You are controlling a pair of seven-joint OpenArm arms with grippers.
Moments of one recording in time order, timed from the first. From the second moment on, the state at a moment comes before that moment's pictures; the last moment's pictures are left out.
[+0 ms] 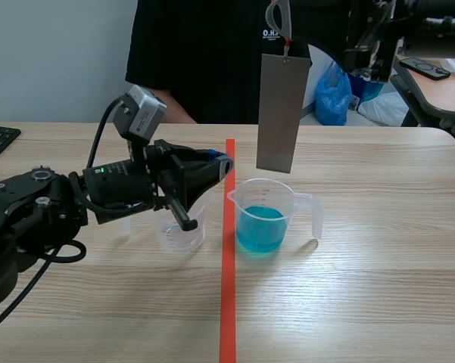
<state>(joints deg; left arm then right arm) -12.4 -20.1 28.5 68.8 -16.9 -43.3 -17.4 10.4 30.3 -4.3 107.3 50.5 45.3 -30.6</state>
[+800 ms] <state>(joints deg) -15.8 -17.8 28.5 65.2 -16.9 -43.4 -17.1 10.4 30.3 -4.3 107.3 50.5 45.3 -30.6</state>
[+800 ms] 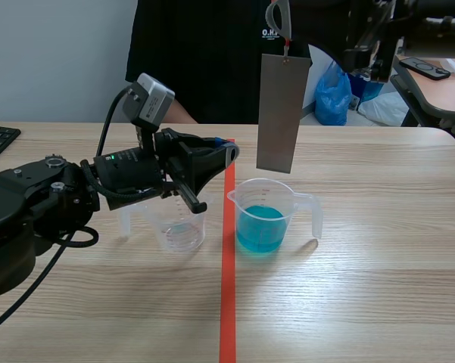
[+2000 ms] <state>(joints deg) -9.8 -32.6 26.4 65.2 -15.9 -39.6 -24.0 10.4 30.3 -4.3 107.3 50.4 45.3 -30.6</state>
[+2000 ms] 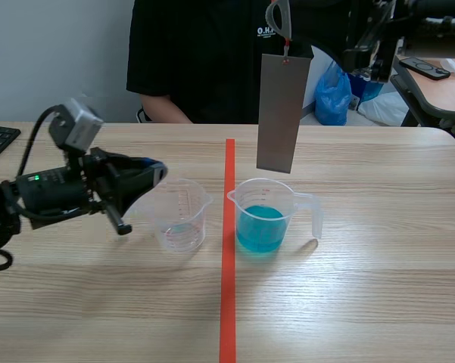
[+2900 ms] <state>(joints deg) 54.7 -33.4 -21.1 65.3 11.4 -24.5 -58.8 10.4 30.3 -4.3 107.0 50.3 45.3 -30.6</state>
